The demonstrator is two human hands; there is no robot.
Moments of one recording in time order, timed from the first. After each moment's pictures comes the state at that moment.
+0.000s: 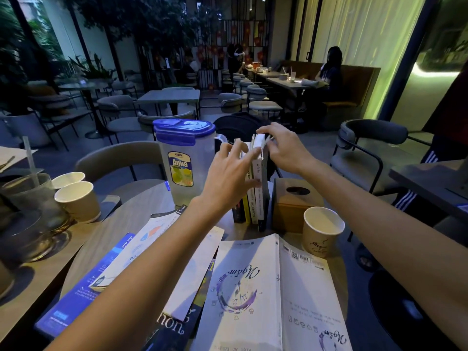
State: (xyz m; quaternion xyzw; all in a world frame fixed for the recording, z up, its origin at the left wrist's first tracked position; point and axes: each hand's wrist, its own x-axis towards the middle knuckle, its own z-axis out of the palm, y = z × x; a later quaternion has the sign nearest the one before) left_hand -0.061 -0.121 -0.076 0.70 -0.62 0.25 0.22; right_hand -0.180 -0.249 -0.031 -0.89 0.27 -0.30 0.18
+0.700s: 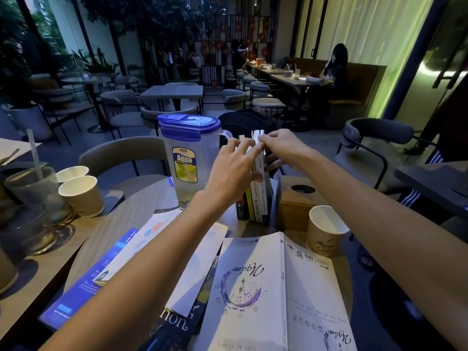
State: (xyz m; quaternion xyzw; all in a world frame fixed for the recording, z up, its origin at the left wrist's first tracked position) left_hand -0.051 -0.128 -0.077 0.69 -0.64 0.27 0.21; right_hand -0.162 -0.244 -0.030 -0.77 0.36 -0.25 0.46
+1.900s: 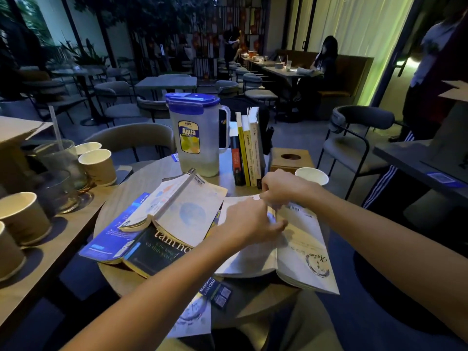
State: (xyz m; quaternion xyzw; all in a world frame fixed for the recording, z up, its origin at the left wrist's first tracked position) left_hand -0.168 -0.003 -0.143 0.76 -0.63 -0.05 0.15; right_hand -0.233 -0.127 -0.109 -0.91 0.39 0.05 0.09
